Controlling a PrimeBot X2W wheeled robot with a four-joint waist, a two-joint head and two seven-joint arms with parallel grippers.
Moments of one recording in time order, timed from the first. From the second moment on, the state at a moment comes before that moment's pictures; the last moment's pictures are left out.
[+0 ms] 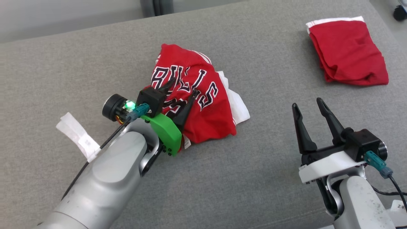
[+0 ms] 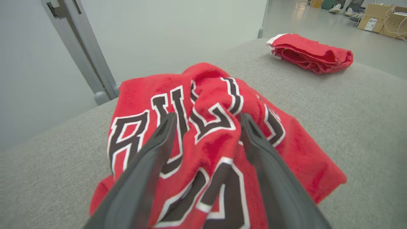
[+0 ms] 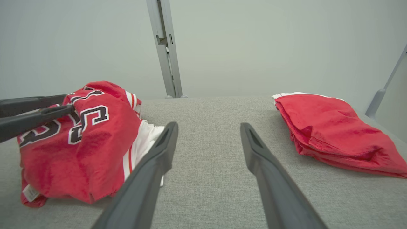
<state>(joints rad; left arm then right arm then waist) -0.81 0.18 -0.90 0.75 -0.60 -0.13 -0.26 -0.23 -0.05 0.05 0.15 0.16 0.13 -0.26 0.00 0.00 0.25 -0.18</state>
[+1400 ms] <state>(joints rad) 0.01 0.08 -0.20 0.29 -0.41 -0.06 -0.26 -0.05 -0.05 -0.01 0.28 0.16 0.13 -0.26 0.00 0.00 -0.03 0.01</state>
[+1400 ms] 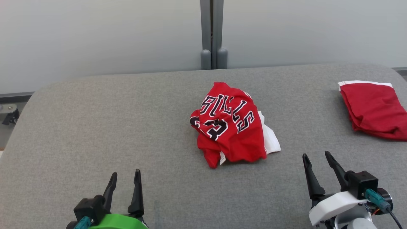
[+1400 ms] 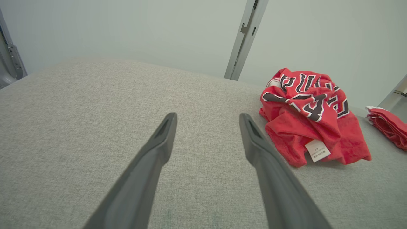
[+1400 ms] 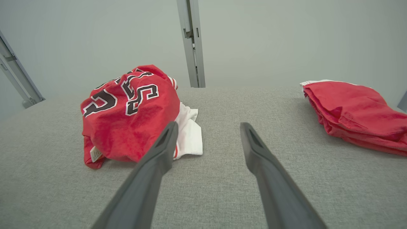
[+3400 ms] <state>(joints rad) -0.39 0.05 -0.56 0.75 -0.43 -0.09 -0.26 -0.16 -0.05 0.02 0.29 0.15 0.13 -0.26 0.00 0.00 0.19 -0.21</state>
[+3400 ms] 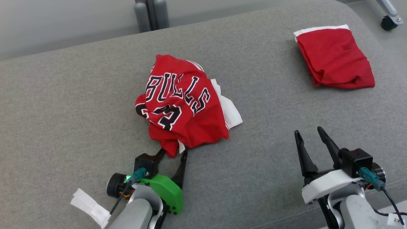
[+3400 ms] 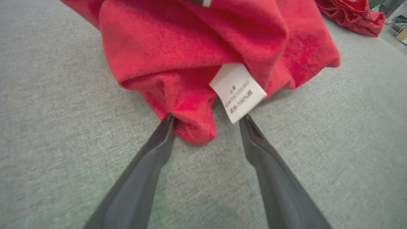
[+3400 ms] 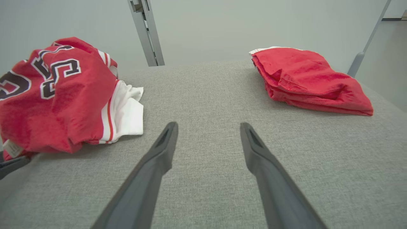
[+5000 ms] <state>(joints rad) -0.07 0.31 -0.21 0.46 -0.33 0.28 -0.26 -0.16 -0.05 -0.03 0.29 0.17 0.13 -0.26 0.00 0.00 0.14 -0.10</state>
